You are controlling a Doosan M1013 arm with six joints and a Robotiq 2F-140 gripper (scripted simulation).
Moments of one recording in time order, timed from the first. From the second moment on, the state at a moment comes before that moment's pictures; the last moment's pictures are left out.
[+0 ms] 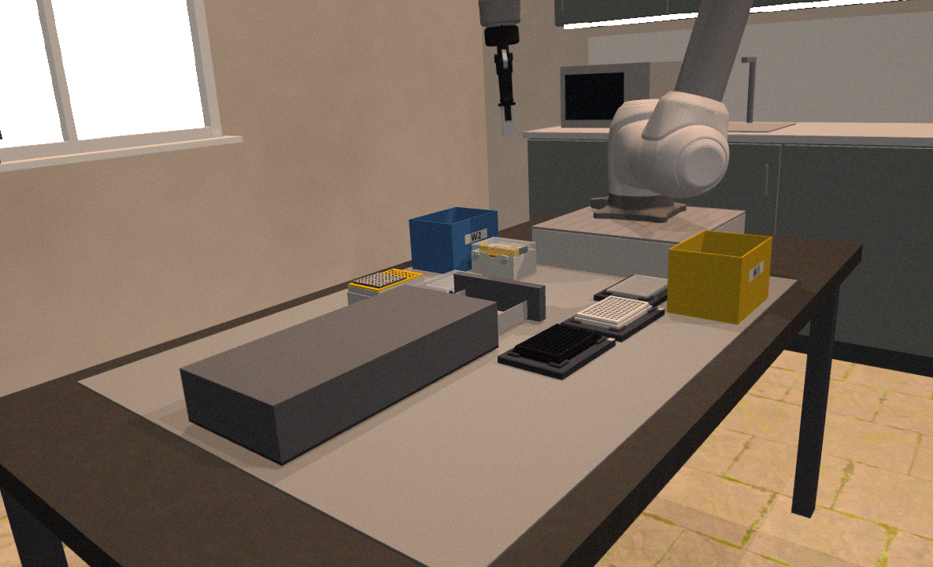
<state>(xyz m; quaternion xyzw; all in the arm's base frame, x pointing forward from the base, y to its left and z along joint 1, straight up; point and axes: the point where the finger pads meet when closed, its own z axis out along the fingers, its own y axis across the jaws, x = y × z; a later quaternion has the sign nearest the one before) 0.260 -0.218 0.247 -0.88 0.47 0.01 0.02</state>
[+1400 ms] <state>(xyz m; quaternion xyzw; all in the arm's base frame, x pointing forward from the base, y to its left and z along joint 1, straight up) 0.398 -0.137 0.203 -0.98 0.21 0.00 0.01</state>
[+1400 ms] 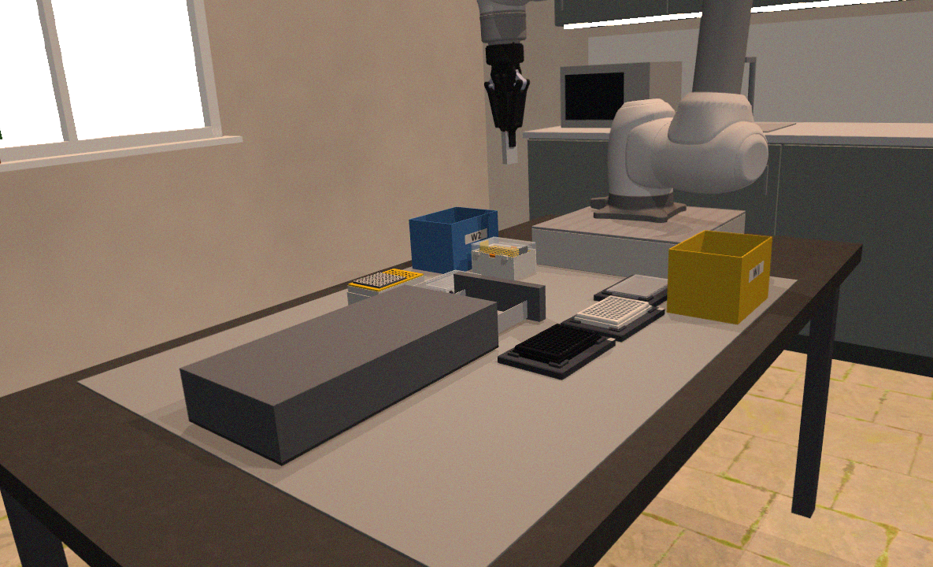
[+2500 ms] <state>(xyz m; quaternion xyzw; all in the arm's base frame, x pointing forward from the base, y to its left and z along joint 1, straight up) 0.466 -0.046 0.170 -1.00 0.05 0.00 0.00</state>
